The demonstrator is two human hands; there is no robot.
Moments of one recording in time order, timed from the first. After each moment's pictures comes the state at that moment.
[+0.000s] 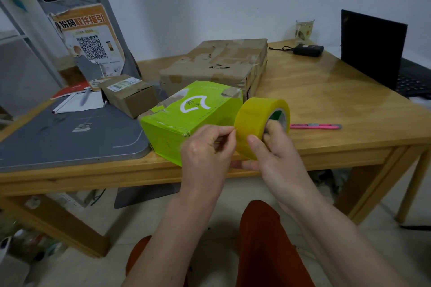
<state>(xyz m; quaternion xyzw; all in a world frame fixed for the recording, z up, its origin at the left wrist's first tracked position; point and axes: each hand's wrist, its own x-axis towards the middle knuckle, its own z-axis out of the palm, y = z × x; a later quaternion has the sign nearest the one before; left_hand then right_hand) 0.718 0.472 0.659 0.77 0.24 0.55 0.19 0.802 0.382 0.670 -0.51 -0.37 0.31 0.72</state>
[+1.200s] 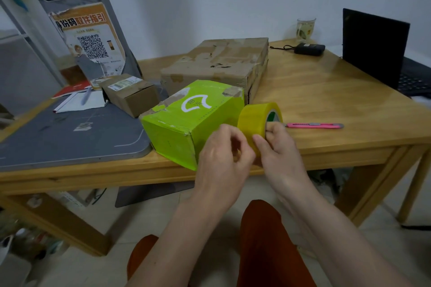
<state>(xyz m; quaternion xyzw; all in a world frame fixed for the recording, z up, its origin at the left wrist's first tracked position) 0.720 0.456 0.656 0.83 0.23 0.46 0.23 0.816 0.397 0.652 -0.62 -0.34 0.20 0.68</state>
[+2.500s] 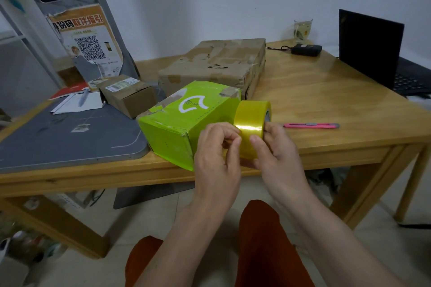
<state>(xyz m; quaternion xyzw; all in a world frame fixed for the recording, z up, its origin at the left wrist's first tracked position) 0.722 0.454 0.650 0.78 0.19 0.55 0.23 0.808 0.386 0.656 -0.55 -0.37 0.22 0.72</state>
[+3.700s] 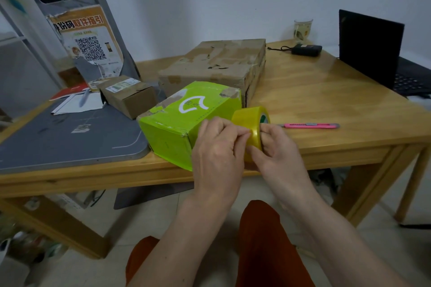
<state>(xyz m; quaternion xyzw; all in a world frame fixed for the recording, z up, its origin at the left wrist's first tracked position) 0.729 0.458 0.659 0.81 0.23 0.53 0.07 0.811 0.382 0.661 -0.59 -0.36 0.24 0.68</state>
